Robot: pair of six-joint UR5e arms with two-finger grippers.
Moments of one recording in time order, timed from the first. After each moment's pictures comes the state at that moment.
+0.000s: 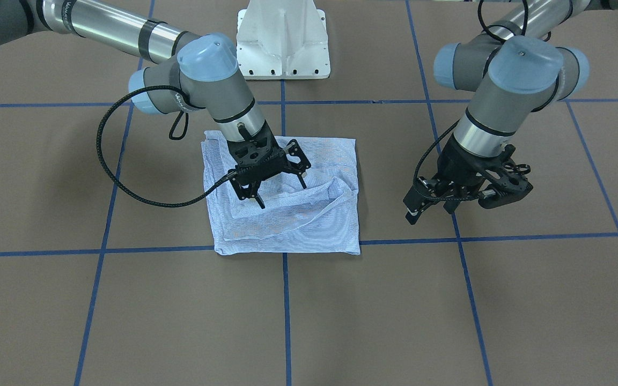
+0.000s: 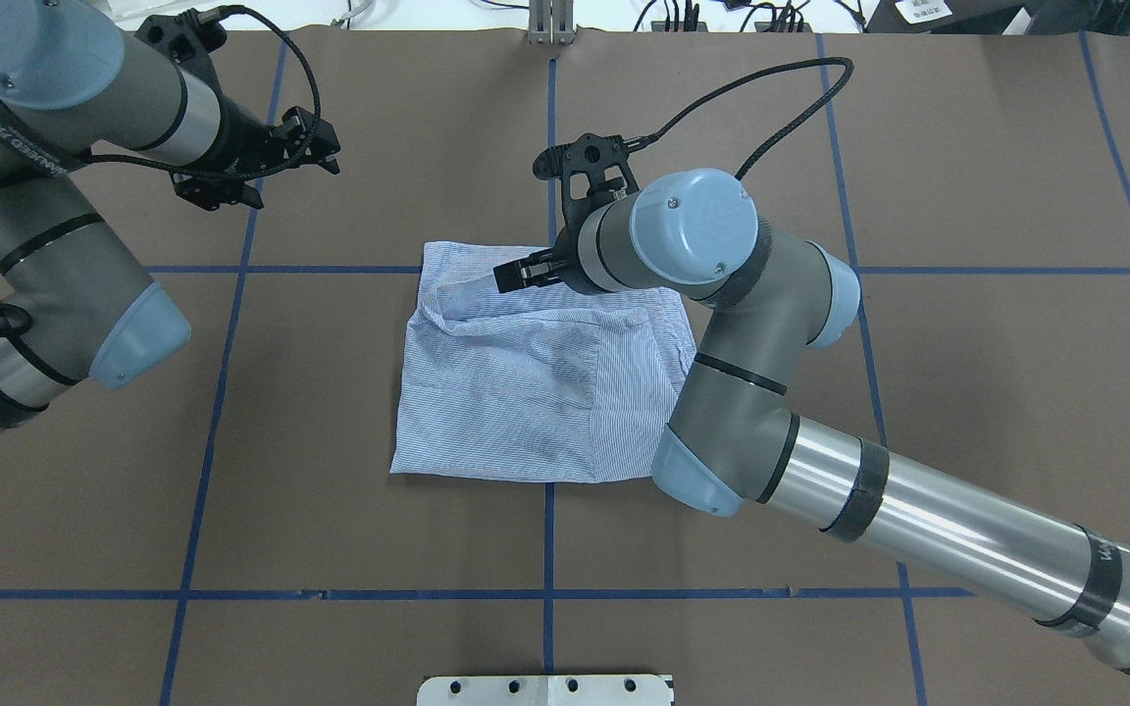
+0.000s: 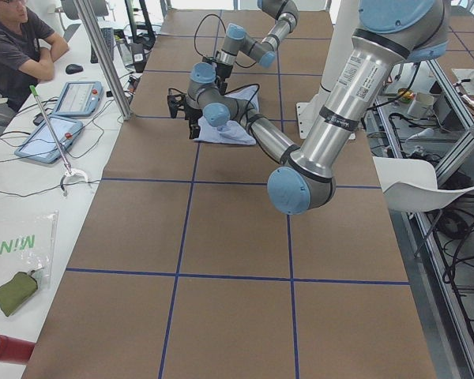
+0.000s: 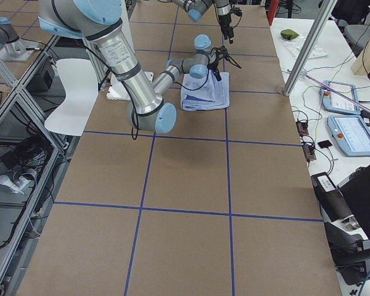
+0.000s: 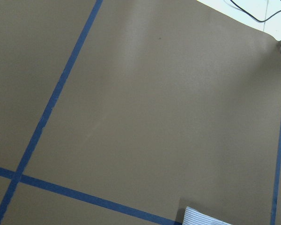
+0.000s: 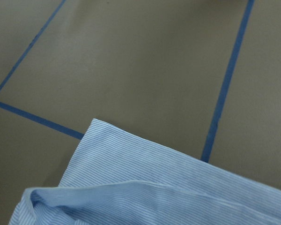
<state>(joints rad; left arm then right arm) -0.88 -2.07 -1.68 -1.91 -1.98 -1.39 0.56 -0.84 1.49 -1.02 1.71 0.89</state>
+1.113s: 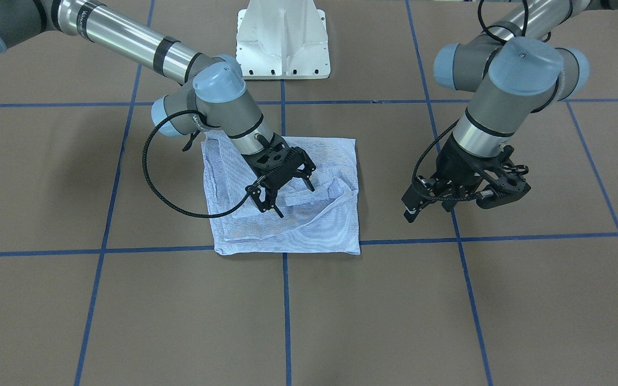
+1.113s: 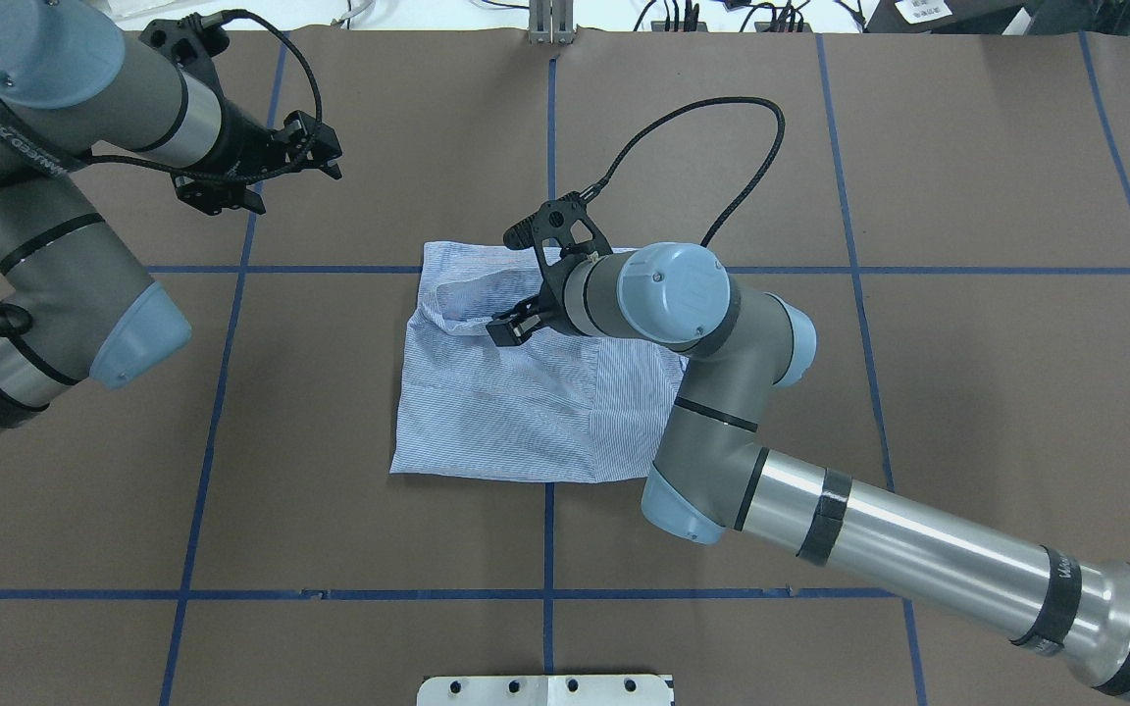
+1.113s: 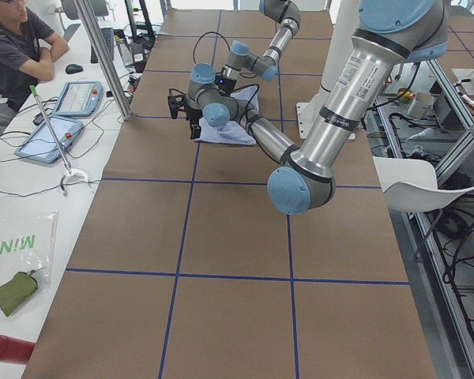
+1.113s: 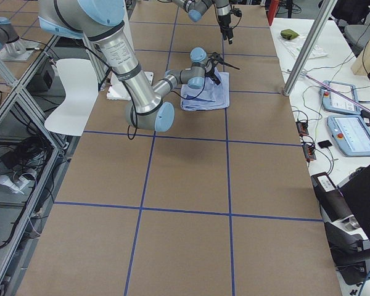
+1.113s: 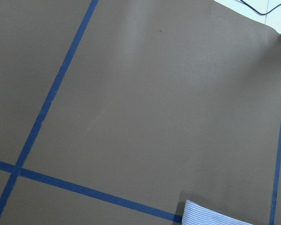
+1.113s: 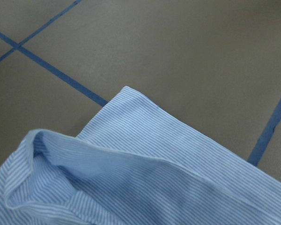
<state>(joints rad) -0.88 -2.07 -1.68 -1.91 -2.00 -1.39 0.50 -0.84 1.33 -0.81 1.67 0.70</state>
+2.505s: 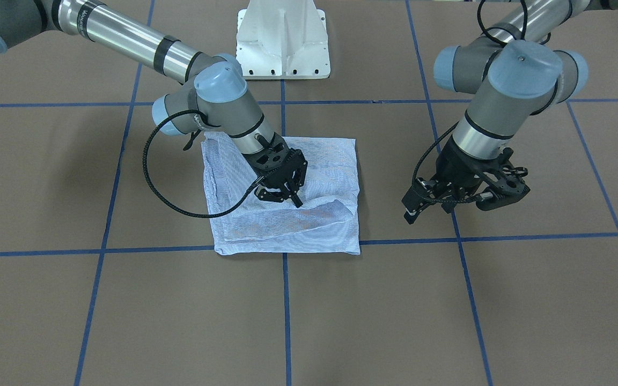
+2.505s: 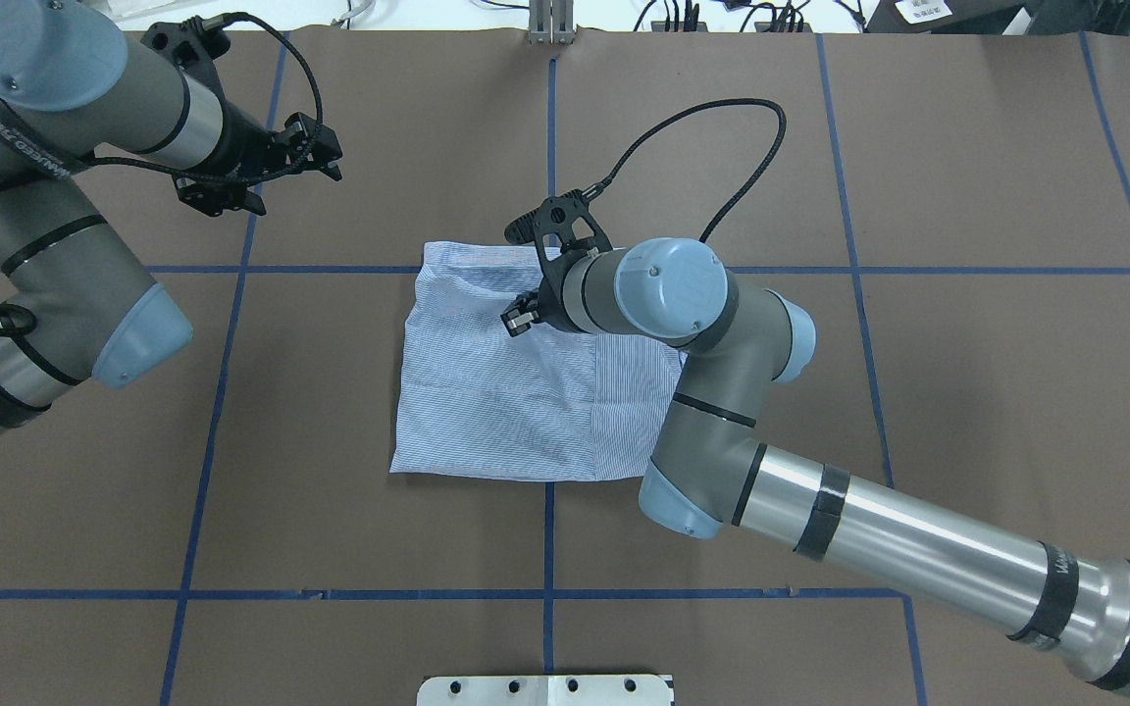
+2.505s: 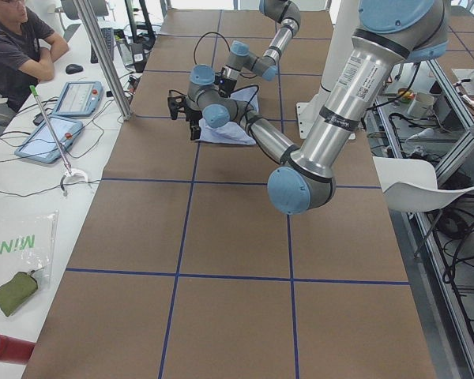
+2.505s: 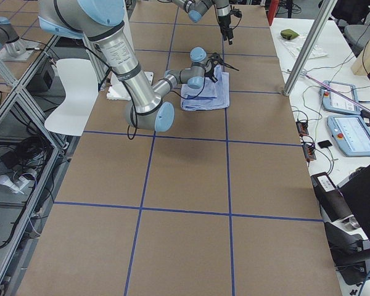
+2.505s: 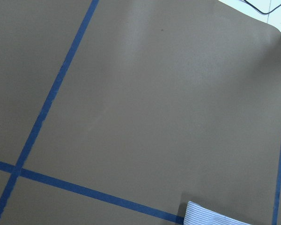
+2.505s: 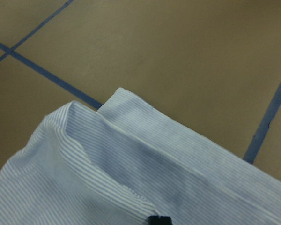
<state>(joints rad) -0.88 -2.07 -1.67 -1.92 -2.00 -1.39 0.52 -0.81 1.32 -0.84 1.68 0.74</state>
